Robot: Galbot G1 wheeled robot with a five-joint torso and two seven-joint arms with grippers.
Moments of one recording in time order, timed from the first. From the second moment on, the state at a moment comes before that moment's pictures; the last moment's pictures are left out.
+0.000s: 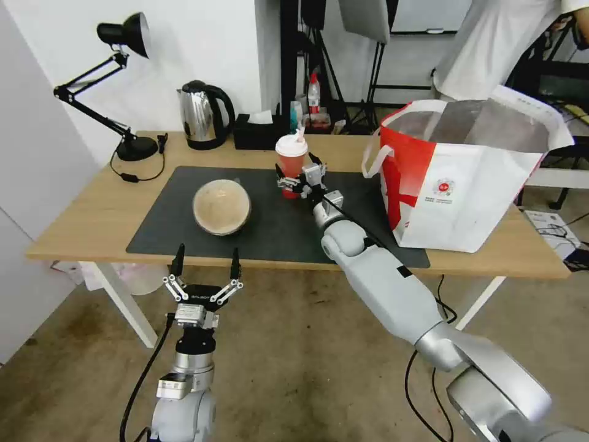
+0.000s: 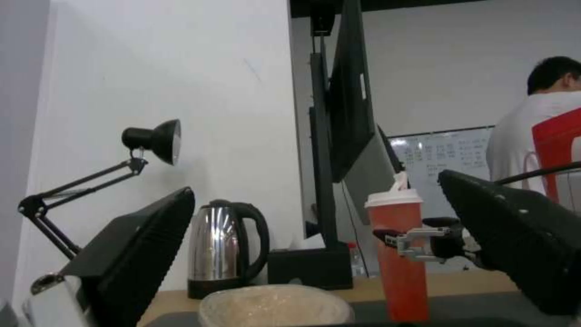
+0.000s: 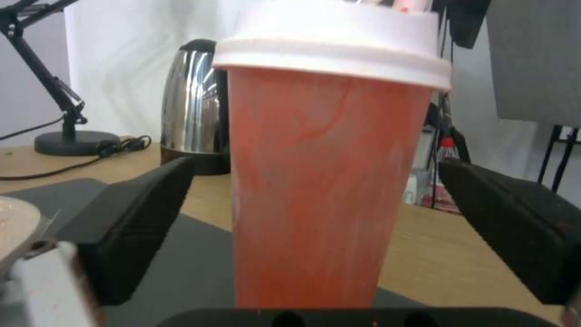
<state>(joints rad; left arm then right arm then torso) 1.54 -1.59 -0.53 -1.88 -0.04 -0.78 0.13 -0.45 1.38 -0.17 1.13 0.37 0.23 0.09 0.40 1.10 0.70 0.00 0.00</state>
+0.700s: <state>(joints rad) 1.54 -1.59 -0.53 -1.88 -0.04 -0.78 0.13 -0.45 1.38 -0.17 1.12 0.37 0.23 0.08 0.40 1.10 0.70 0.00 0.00</state>
